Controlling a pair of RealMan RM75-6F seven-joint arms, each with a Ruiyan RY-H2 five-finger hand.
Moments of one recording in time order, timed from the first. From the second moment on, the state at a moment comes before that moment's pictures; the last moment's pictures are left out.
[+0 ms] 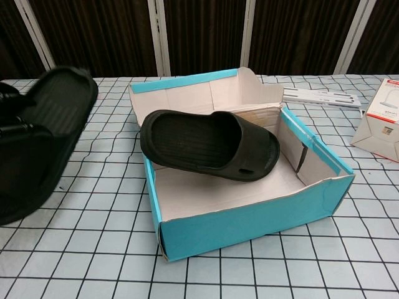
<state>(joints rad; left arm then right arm) -0.41 -1.19 0.16 -1.80 1.69 1.36 0.99 0.06 -1.11 0.10 -1.43 -1.44 1.44 0.32</state>
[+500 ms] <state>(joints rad) -0.59 -1.01 -0.05 -2.06 1.93 1.17 1.28 0.06 -1.11 0.10 -1.42 -1.44 1.44 0.33</state>
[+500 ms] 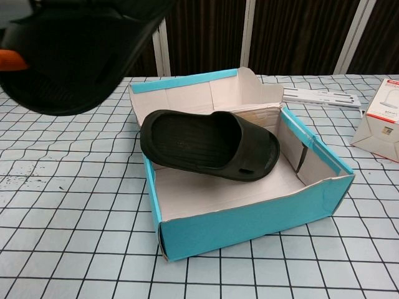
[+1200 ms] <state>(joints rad) -0.94 -1.39 -0.21 -1.98 1.51 0.67 1.56 0.06 -1.11 0.10 -1.41 -1.43 1.44 0.36</state>
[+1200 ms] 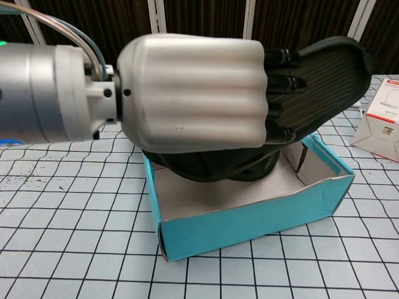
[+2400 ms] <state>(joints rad) -1.18 -1.59 0.03 -1.84 1.09 0.82 1.74 0.05 -1.11 0.10 -1.41 -1.43 1.43 0.37</state>
